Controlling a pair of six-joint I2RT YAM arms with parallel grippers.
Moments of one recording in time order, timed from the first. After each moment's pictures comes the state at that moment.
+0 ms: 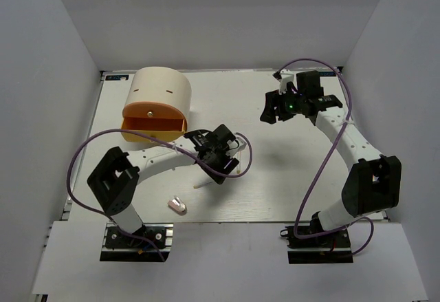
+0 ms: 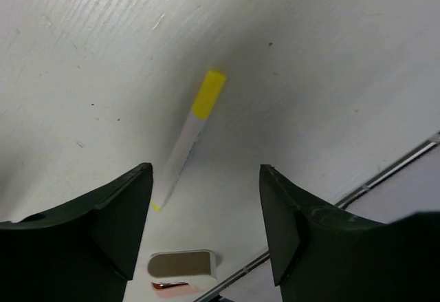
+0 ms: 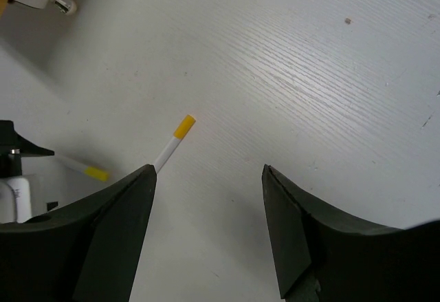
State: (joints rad) left arm -0.91 1.65 1.16 -0.71 0.05 -0.08; right arm 0.25 1.52 1.28 -0.54 -0.47 -0.07
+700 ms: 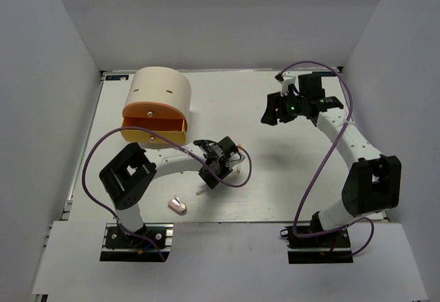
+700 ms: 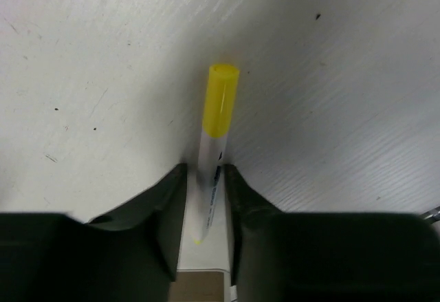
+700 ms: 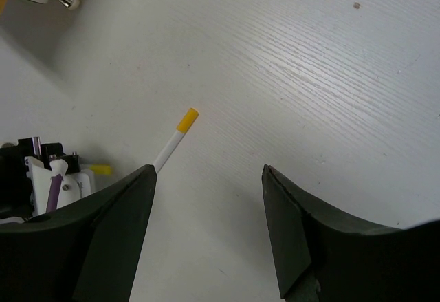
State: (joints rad) left arm -0.94 1.76 1.08 -0.65 -0.03 -0.05; right arm 0.23 1.52 1.26 -0.54 -0.51 -0.05
